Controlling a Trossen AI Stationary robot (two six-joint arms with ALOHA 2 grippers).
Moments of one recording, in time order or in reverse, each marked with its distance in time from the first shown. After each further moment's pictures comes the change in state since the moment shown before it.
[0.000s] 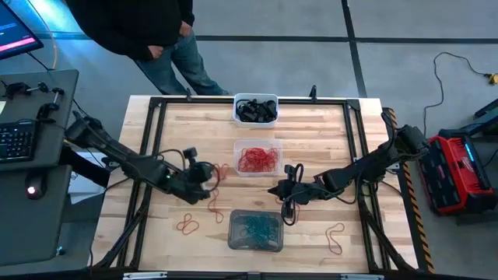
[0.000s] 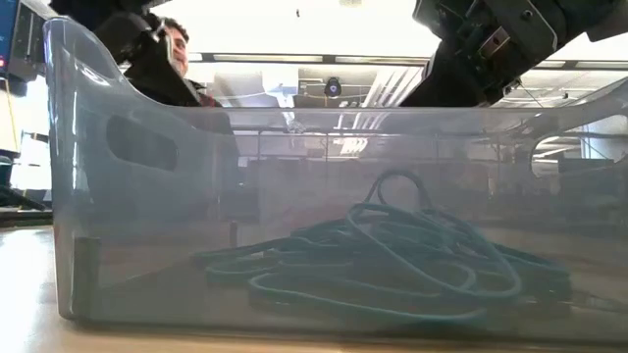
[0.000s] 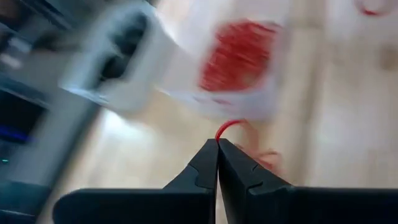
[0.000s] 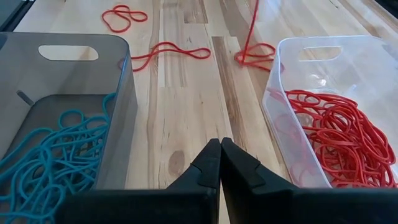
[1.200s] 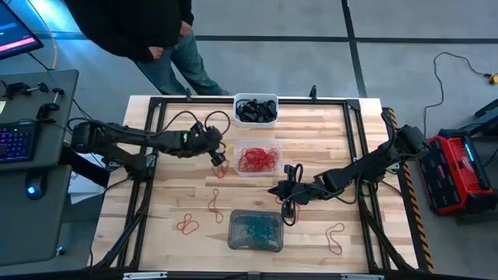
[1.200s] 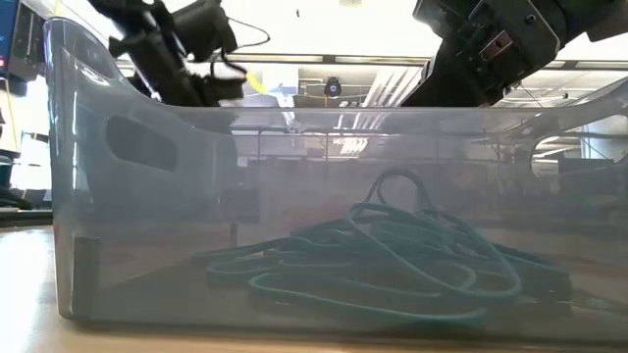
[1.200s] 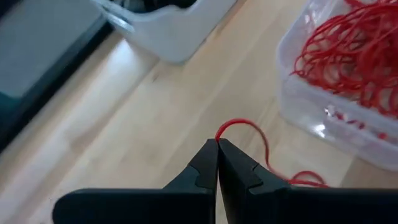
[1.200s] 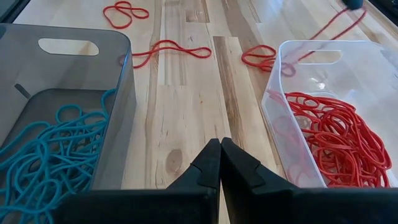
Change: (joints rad) left arm 0.593 0.101 -0.090 0.301 0.368 0.086; right arm 0.000 0.000 0.000 -0.002 0.000 -0.034
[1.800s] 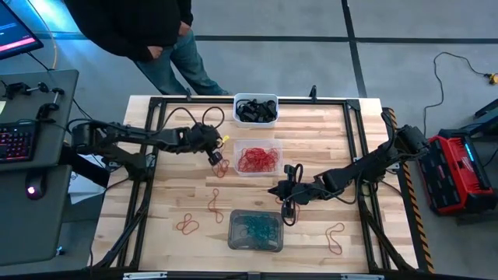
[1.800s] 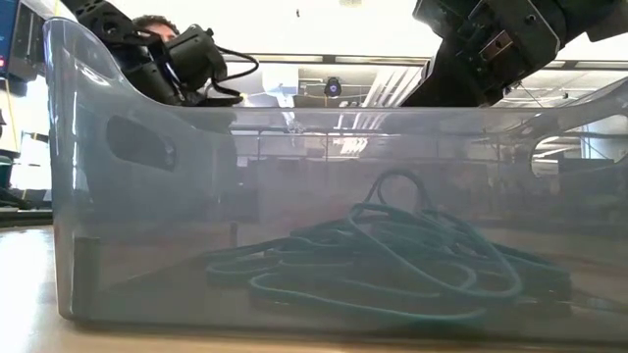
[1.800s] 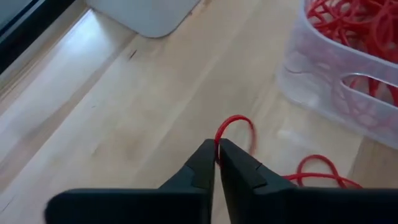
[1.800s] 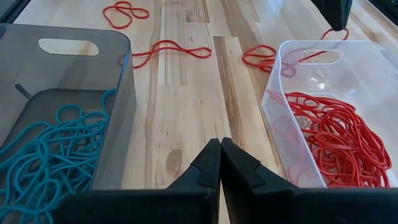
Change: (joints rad) left arm 0.134 0.000 -0.136 0.183 0.226 0.083; right arm 0.000 0.000 0.000 0.000 0.000 0.000
